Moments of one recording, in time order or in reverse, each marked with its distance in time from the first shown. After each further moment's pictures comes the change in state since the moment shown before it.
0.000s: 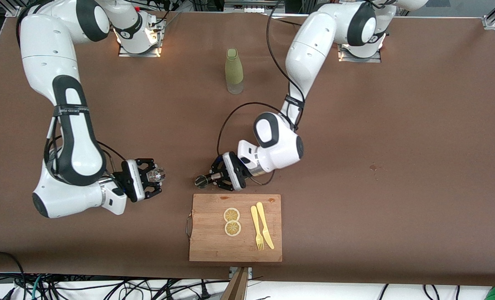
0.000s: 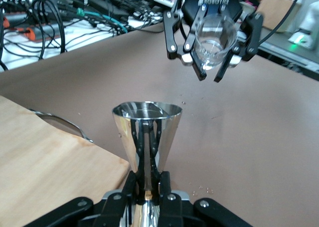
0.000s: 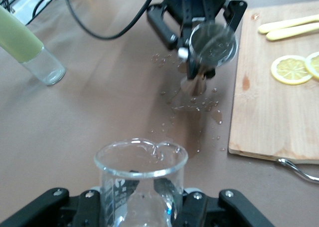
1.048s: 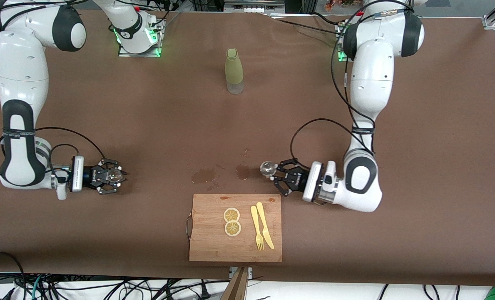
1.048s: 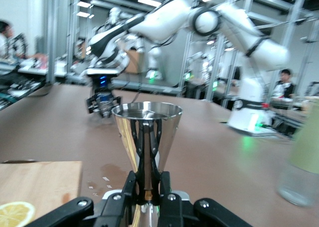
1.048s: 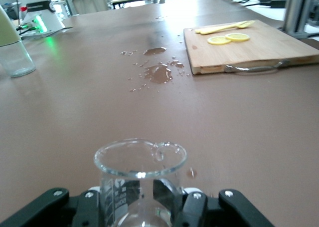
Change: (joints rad) left arm 0.393 -0.049 0.041 -0.171 0.000 -1.026 0.616; right arm -0.161 0.018 -0.287 -0.365 0.512 0.016 -0.523
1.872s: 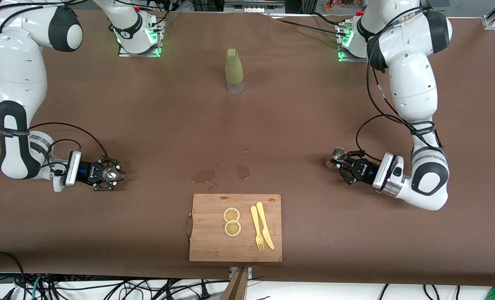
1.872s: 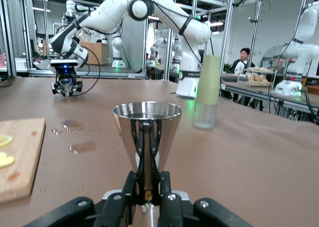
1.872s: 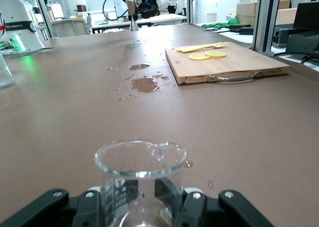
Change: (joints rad) left arm 0.157 0.029 0.205 -0.131 0.222 -0.336 0.370; right arm -0.004 0.005 -0.016 -0.103 0.151 -0.003 -0.111
